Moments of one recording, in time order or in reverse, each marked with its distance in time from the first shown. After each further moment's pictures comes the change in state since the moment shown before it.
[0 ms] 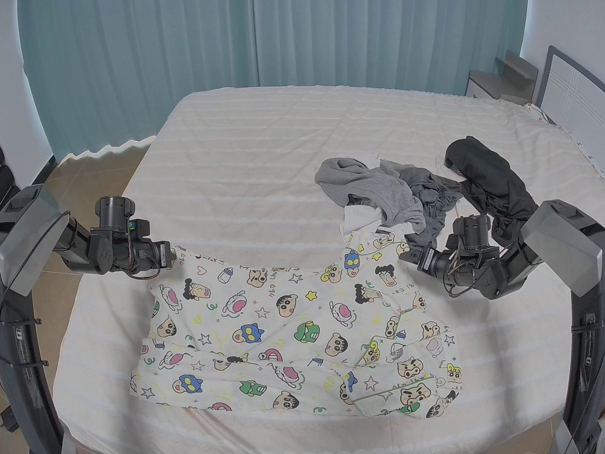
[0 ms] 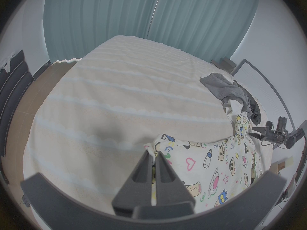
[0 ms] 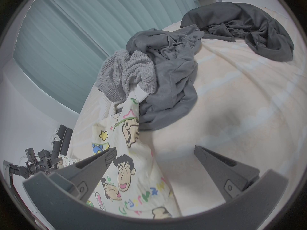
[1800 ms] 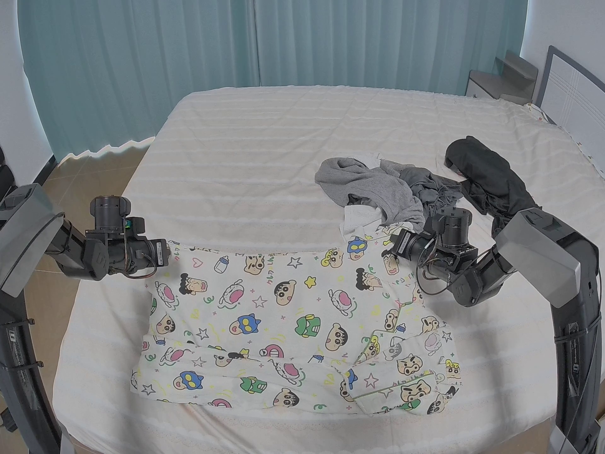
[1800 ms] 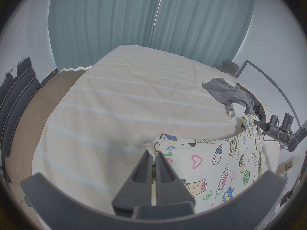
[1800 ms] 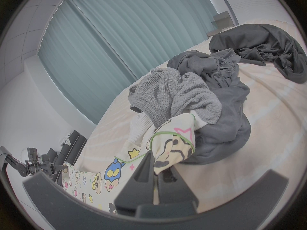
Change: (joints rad) left arm -0.007 -0.057 0.101 -0.117 0.081 0.000; right arm 0.090 0.091 -0.101 -0.287 -0.061 -0.005
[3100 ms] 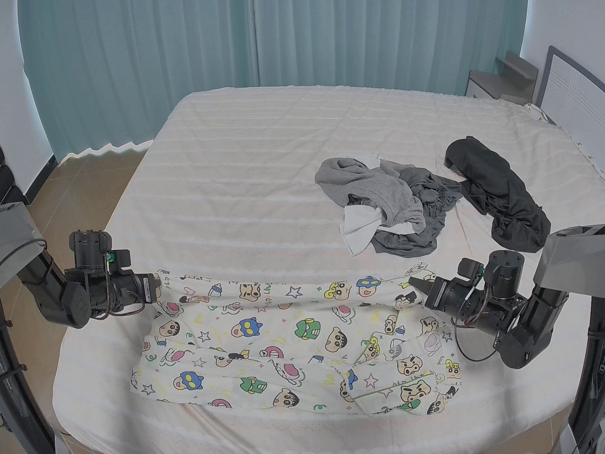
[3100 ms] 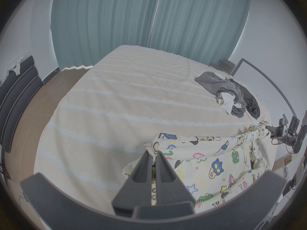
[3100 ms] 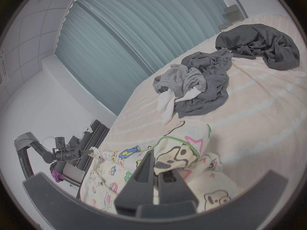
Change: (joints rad) left arm 0.012 -0.155 0.458 -0.304 -0.019 0.011; right arm 0.008 -0.252 0.767 -0.529 0.198 -0.006
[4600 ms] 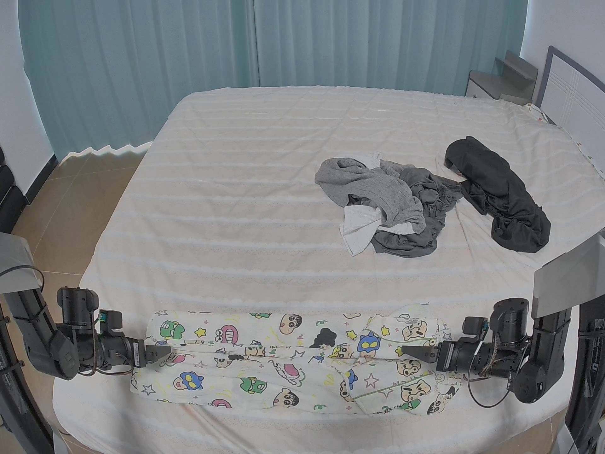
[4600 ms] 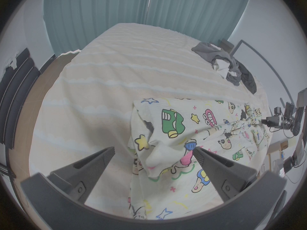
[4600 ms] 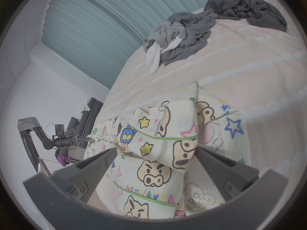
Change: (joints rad) left arm 0.069 0.014 0.407 -0.200 -0.069 0.139; right arm -0.006 0.077 0.331 -0.104 0.108 -0.064
